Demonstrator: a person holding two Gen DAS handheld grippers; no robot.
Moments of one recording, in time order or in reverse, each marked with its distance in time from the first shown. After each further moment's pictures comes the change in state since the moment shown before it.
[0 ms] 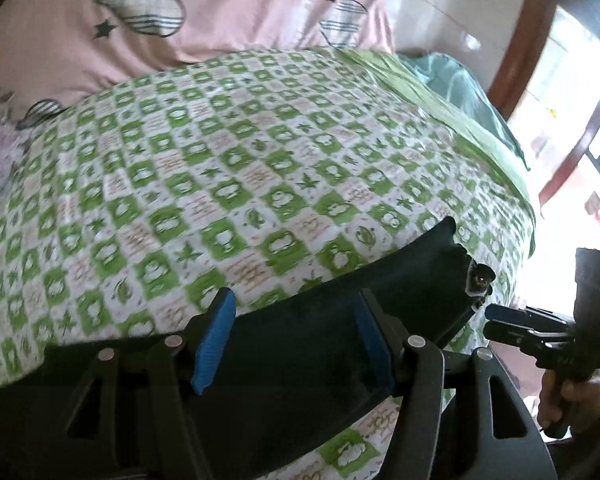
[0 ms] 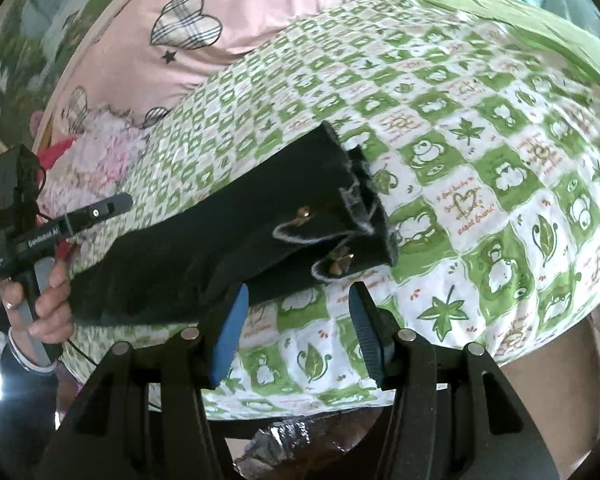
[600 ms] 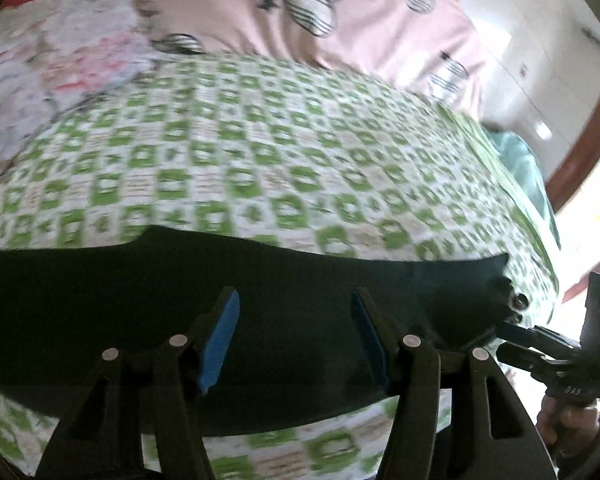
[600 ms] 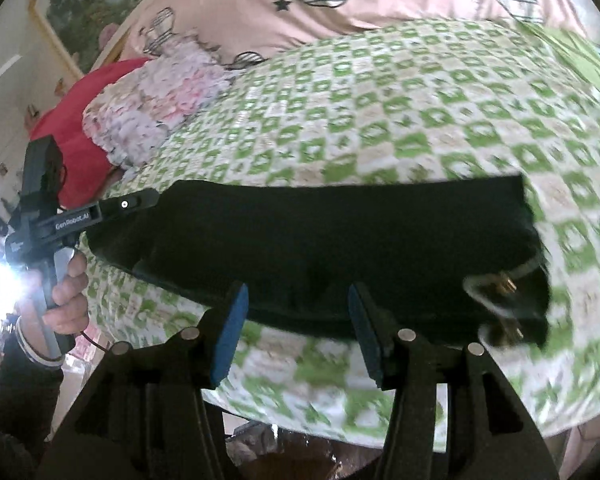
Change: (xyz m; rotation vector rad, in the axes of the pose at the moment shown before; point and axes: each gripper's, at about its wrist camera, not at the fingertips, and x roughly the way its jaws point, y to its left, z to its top) left arm -0.055 0.080 -0.086 -0.351 -0.108 0.117; right arm 0.033 0.087 0.004 -0.325 0.091 0.123
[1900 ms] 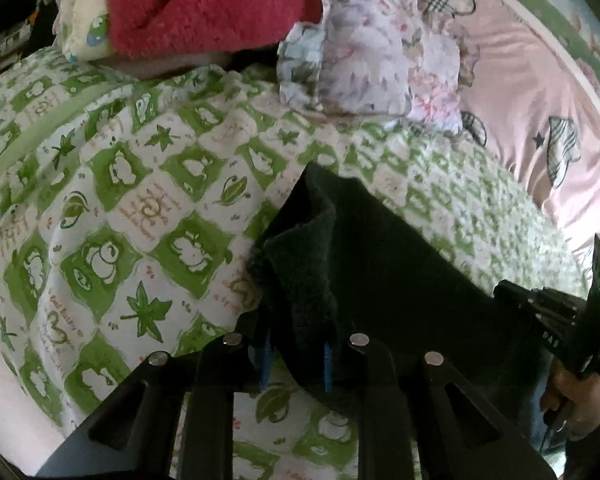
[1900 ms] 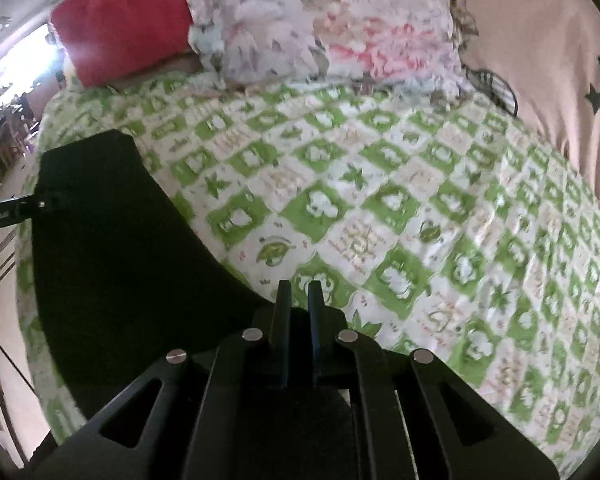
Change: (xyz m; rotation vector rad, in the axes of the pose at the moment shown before) left arm -0.091 0.291 -0.090 -0.585 -0.207 0.396; right arm 0.260 0.234 0.119 -0.743 0.147 0.059
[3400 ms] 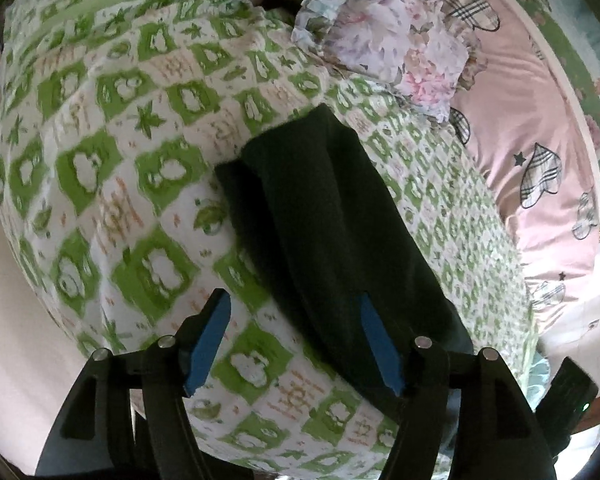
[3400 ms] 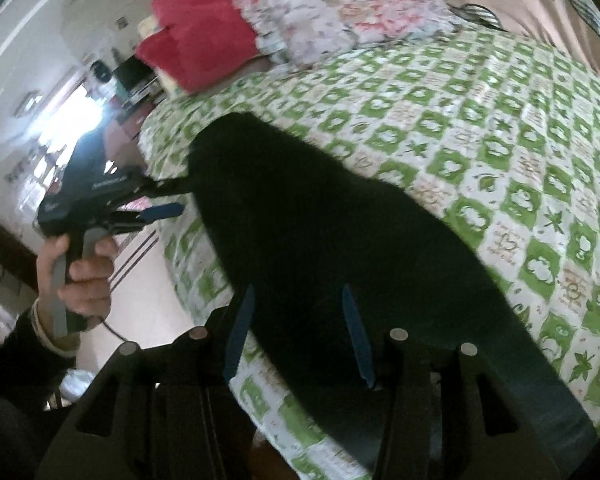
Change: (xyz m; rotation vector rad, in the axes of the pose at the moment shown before) left arm -0.049 -0.018 -0.061 -0.271 0.148 -0.124; right arm -0.126 0.005 -0.119 0.220 0.008 0.340
